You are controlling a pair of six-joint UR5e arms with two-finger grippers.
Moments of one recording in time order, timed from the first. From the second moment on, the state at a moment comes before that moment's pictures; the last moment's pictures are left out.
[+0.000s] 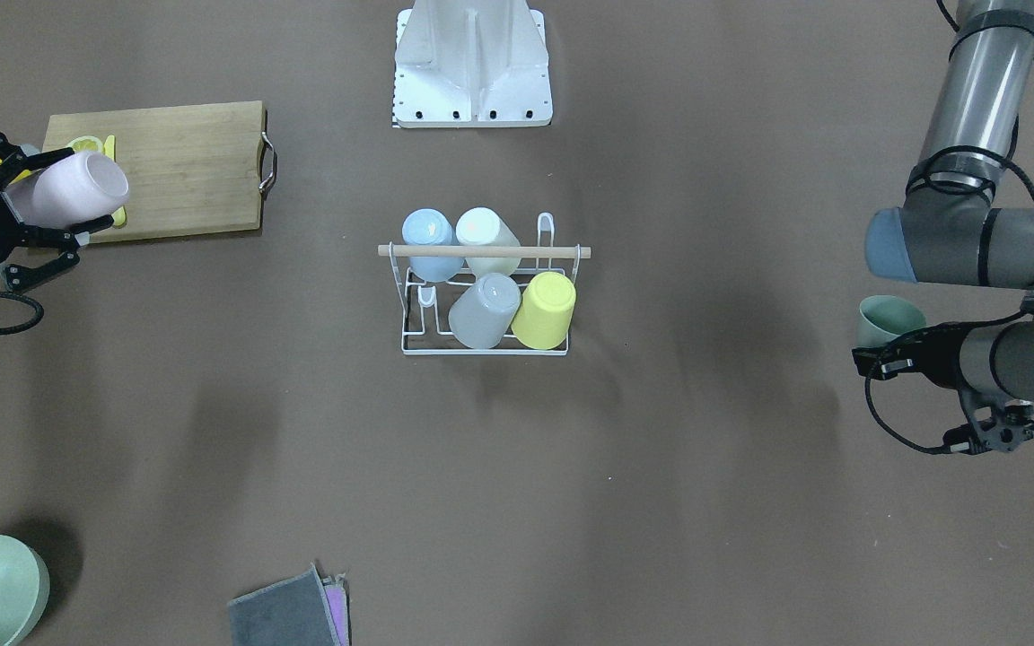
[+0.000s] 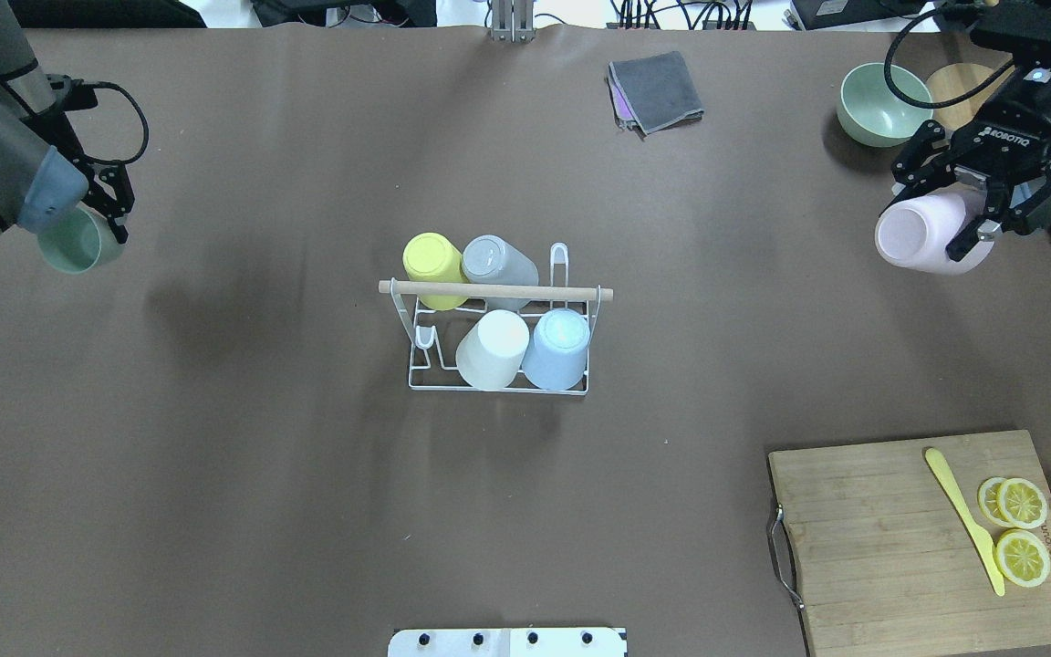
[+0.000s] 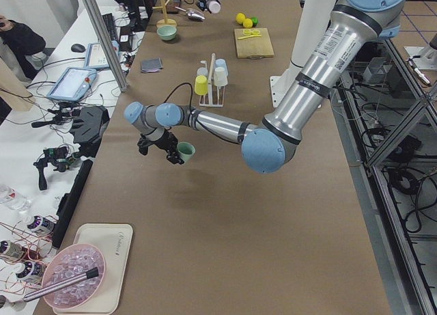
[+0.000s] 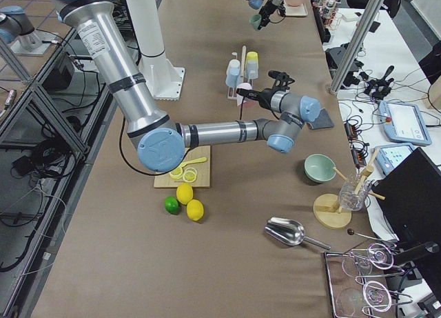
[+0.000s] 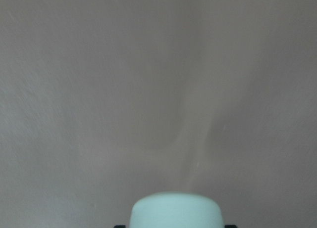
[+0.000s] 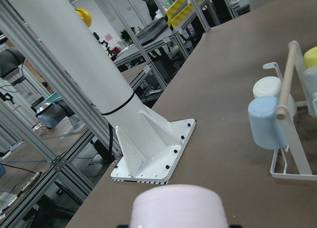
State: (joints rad) left arm -1.14 -2.12 -1.23 -1.30 -2.45 -0.47; right arm 1.20 -1.12 1.15 -0.58 3.53 -0.49
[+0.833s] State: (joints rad) left arm -1.29 -2.07 -1.25 -2.06 -2.32 -0.91; right arm 1.13 -1.13 0.92 -0.62 3.81 -1.20
